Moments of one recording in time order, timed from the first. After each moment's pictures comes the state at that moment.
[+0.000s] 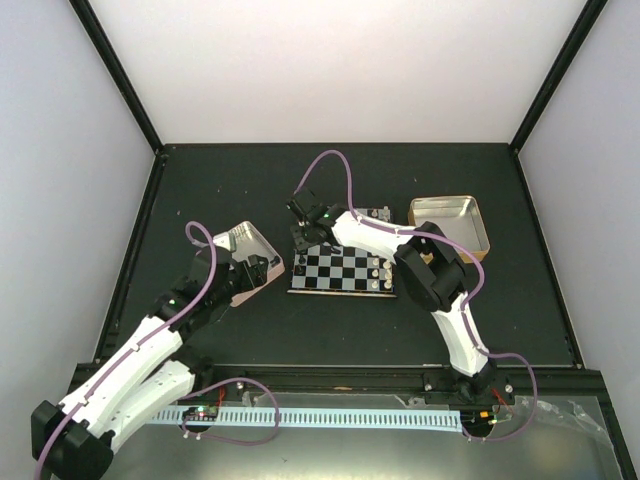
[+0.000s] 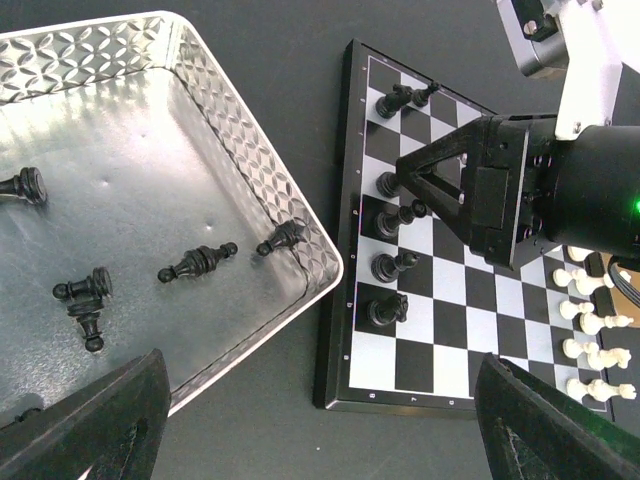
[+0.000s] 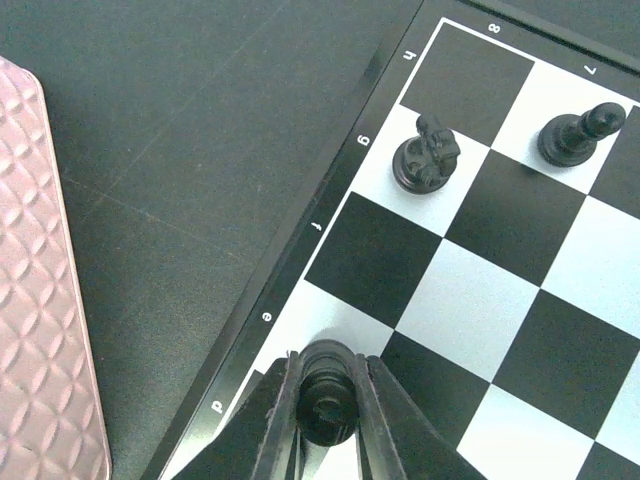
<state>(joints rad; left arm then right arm) -0.48 0.73 0.53 -0.46 -0.08 -0.73 0.83 2.18 1.67 -0.51 0.12 0.36</state>
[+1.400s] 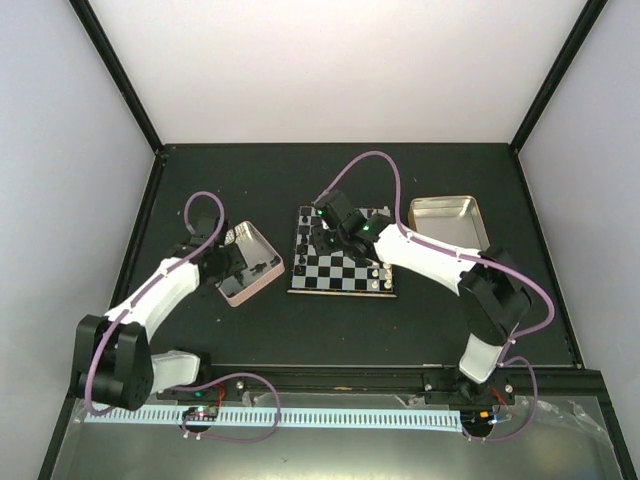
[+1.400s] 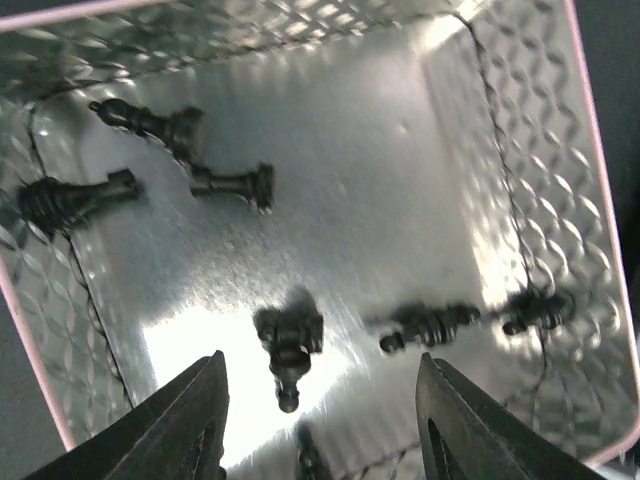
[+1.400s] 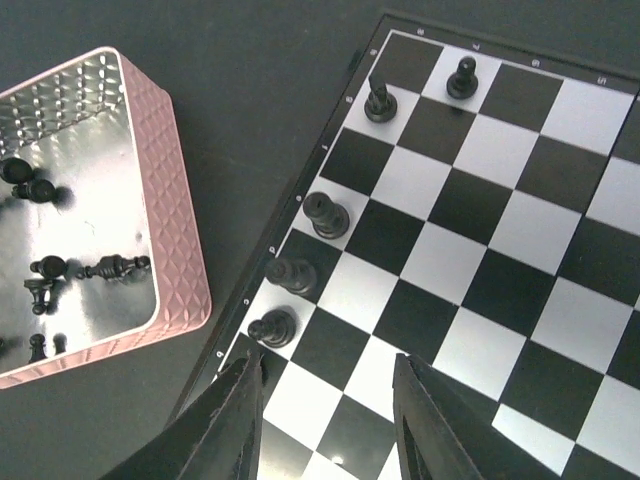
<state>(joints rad) -0.20 1.21 0.70 -0.57 -0.04 -0.67 0.83 1.76 1.32 -0.42 0.07 0.44</state>
